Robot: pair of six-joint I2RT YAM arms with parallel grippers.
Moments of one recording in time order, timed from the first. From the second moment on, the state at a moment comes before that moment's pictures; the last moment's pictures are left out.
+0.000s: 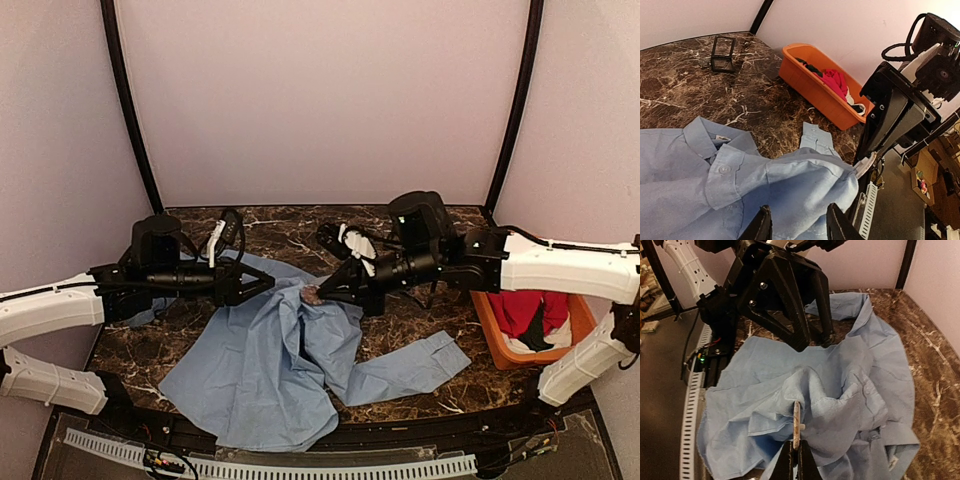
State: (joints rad) left arm -0.73 1.07 0.70 0.05 0.49 -0.43; right arm 1.03 1.41 1.11 -0.21 -0.36 -0.20
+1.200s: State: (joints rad) left arm -0.55 1.55 1.28 -0.62 0.16 0.07; right arm 0.74 1.65 1.21 -0.61 -0.39 0.08
